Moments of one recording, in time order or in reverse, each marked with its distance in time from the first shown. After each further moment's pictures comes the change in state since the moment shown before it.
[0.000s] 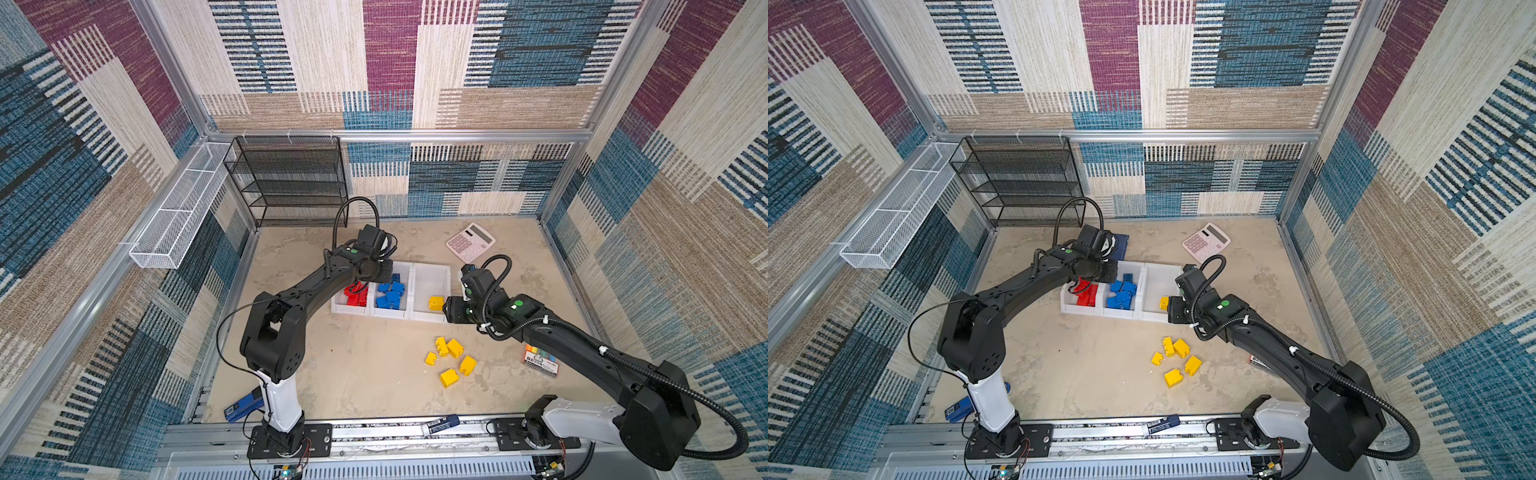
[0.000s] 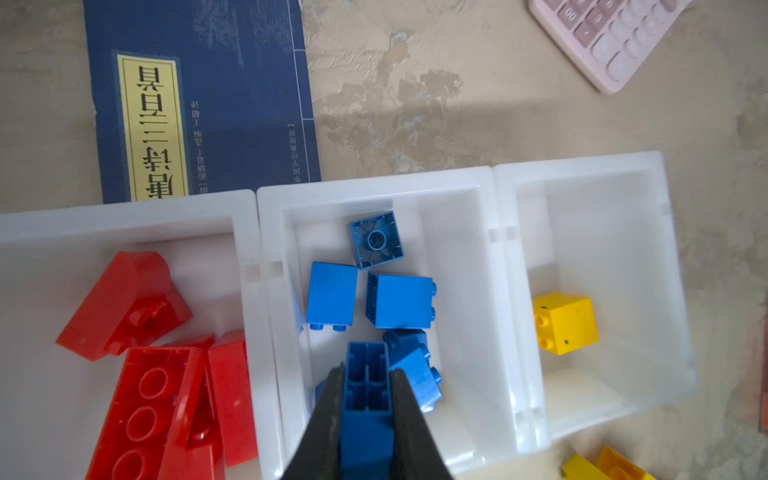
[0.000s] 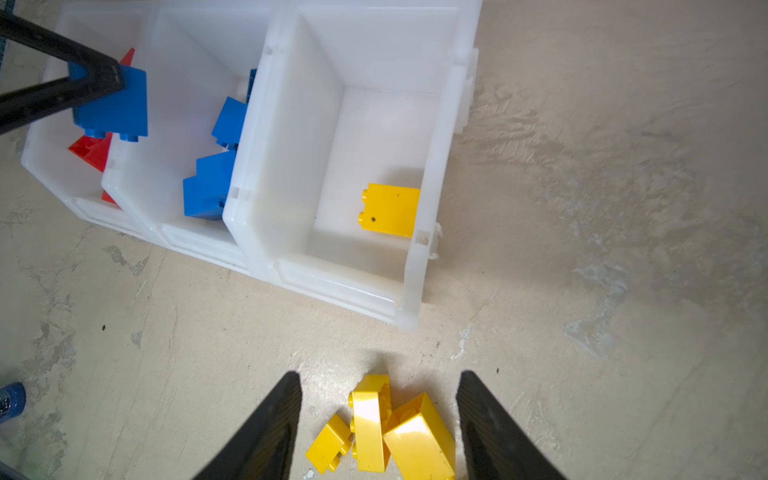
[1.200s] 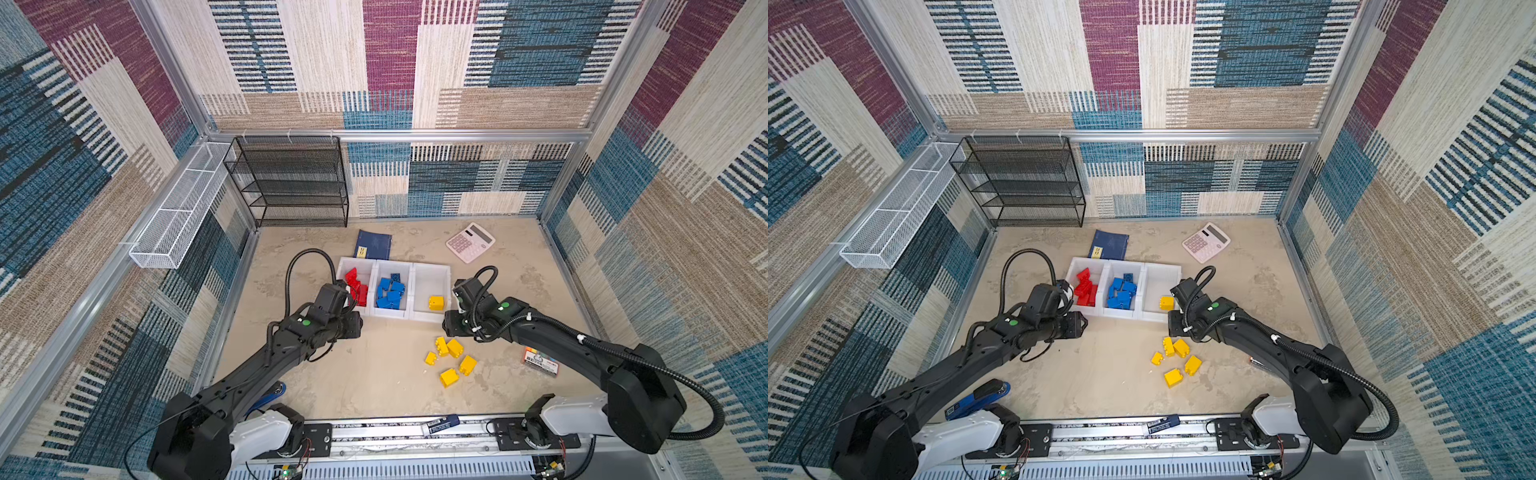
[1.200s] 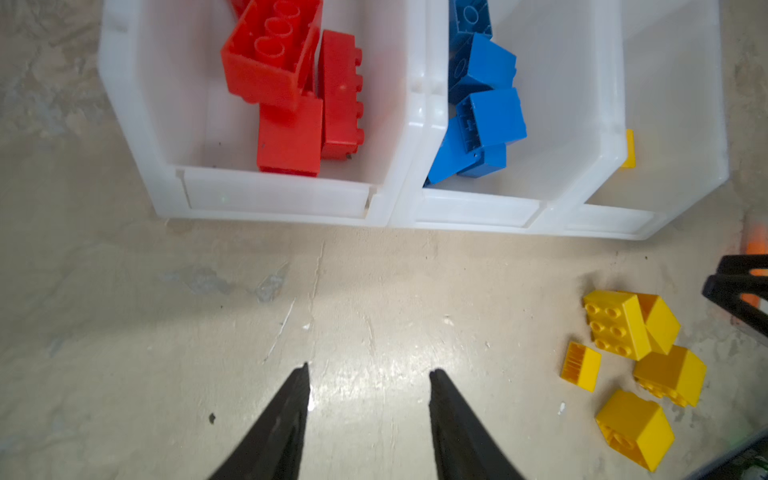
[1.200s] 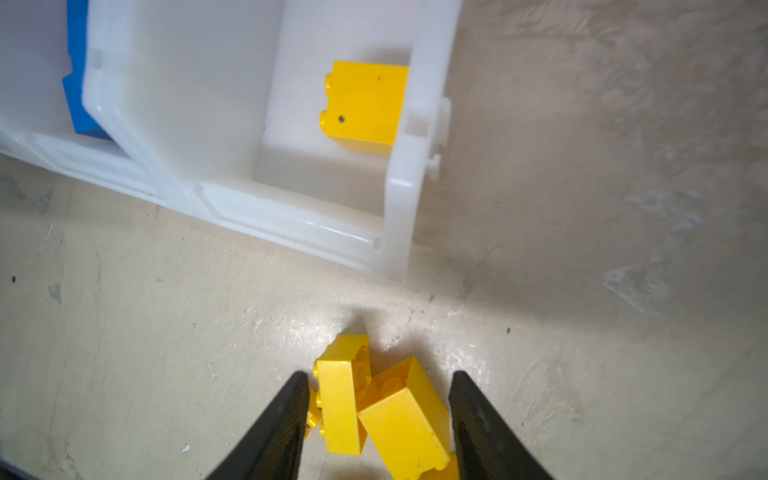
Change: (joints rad) left arm 0.013 -0.760 -0.818 0.122 0.026 -0.211; right arm 0.031 0.112 -0.042 -0.021 -0.064 -0.009
